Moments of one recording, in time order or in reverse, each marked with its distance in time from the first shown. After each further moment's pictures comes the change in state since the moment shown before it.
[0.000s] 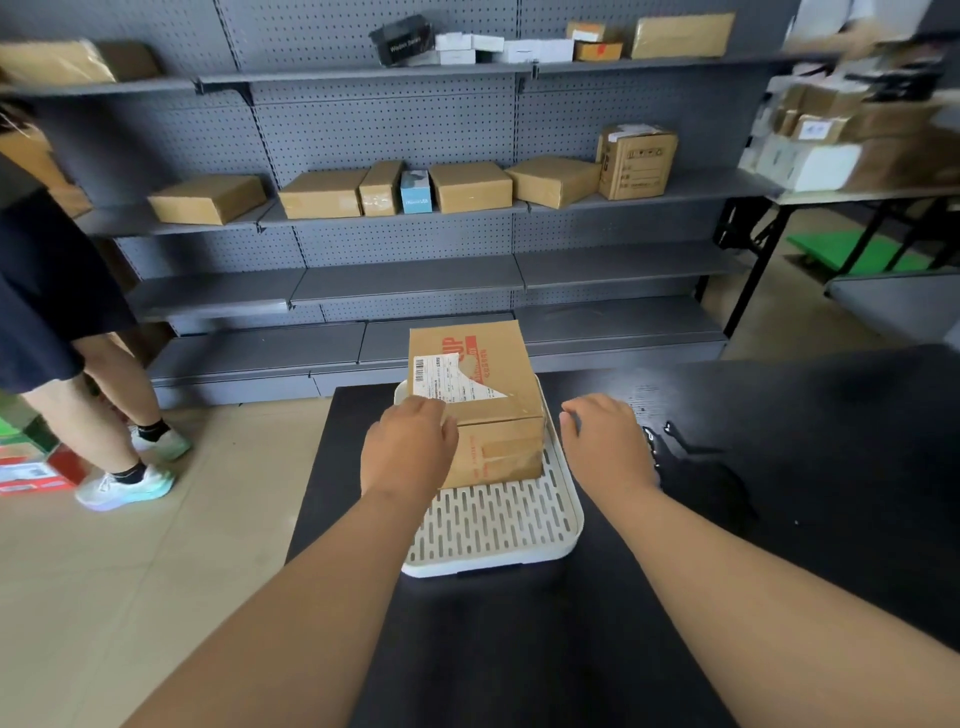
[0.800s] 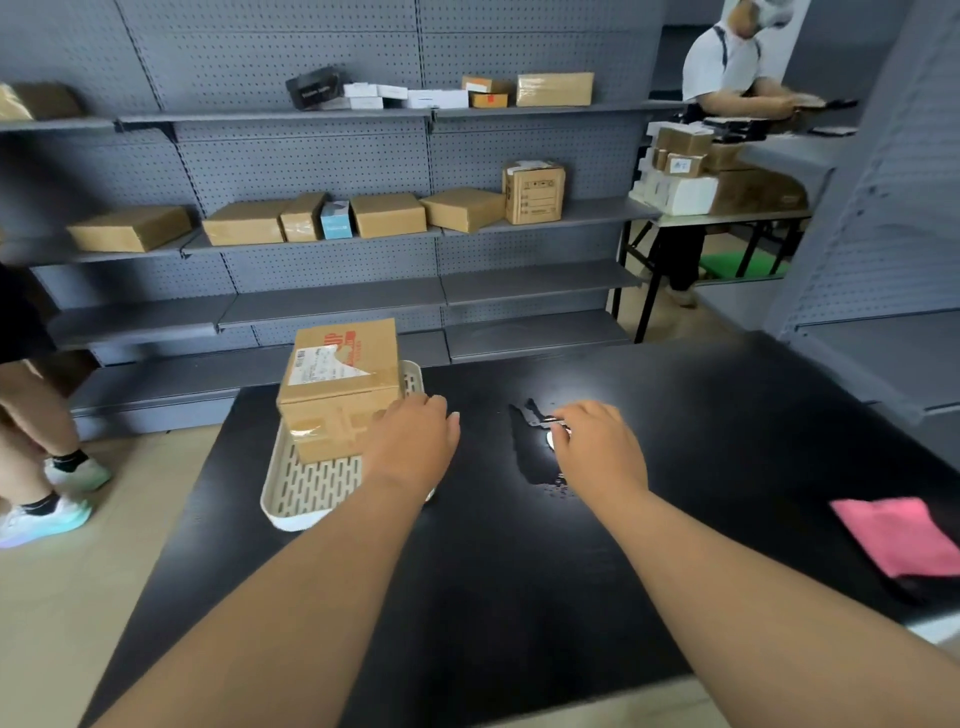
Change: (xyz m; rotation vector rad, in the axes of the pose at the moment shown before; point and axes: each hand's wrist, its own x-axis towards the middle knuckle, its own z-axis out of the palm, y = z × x) left_hand -0.097 0.167 -0.005 0.161 0.006 0.179; right_hand -0.104 0.138 -0.109 -0.100 0.062 0.045
